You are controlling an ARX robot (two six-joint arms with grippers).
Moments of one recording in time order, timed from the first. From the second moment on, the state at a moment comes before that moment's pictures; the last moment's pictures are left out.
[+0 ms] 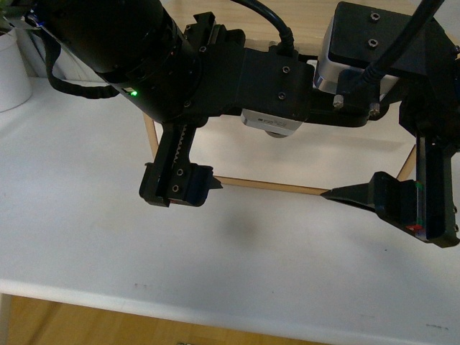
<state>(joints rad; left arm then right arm) -0.45 1.85 1.23 -0.31 0.14 1.39 0.28 1.61 0.91 -0.21 -0.42 -1.10</state>
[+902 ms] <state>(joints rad) -0.49 1.68 1.12 -0.32 0.13 1.33 0.31 1.44 0.82 -0.28 -0.46 -1.06</state>
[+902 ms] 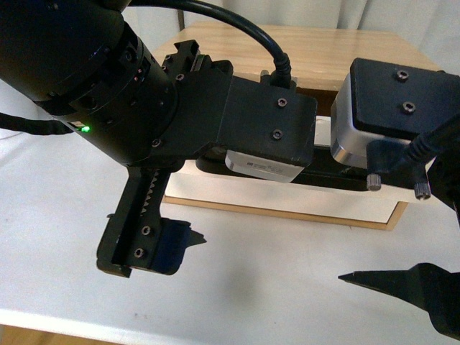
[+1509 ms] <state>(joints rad) -0.56 1.24 0.90 0.09 -0.03 1.11 0.17 0.94 0.67 -0.05 -0.47 -0.79</state>
